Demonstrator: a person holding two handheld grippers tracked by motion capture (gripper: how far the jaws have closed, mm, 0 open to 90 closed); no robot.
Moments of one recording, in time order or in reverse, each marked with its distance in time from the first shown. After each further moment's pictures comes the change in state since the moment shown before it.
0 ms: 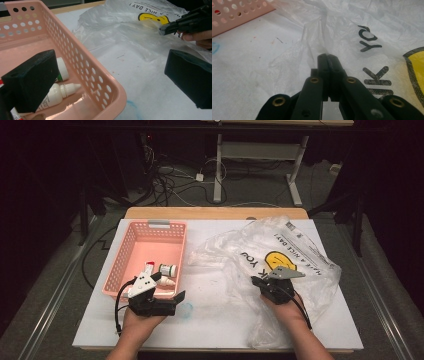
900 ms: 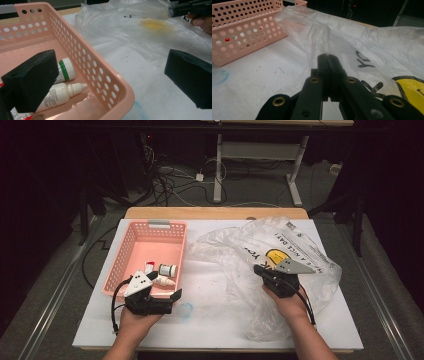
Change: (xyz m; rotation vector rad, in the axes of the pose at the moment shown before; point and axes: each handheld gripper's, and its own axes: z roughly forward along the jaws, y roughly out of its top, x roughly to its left) left arm 0.008 0.000 -0.005 -0.009 0.021 -0.012; right arm -0.001 0.026 -0.018 -0.161 -0.013 -0.032
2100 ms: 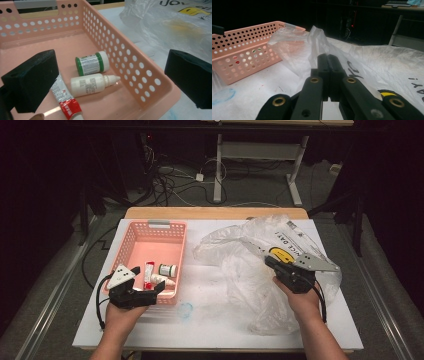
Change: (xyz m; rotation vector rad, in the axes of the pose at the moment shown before) left arm 0.039 -0.002 -0.018 0.012 0.100 -0.067; right arm -0.018 0.018 -0.031 -0.136 0.017 0.004
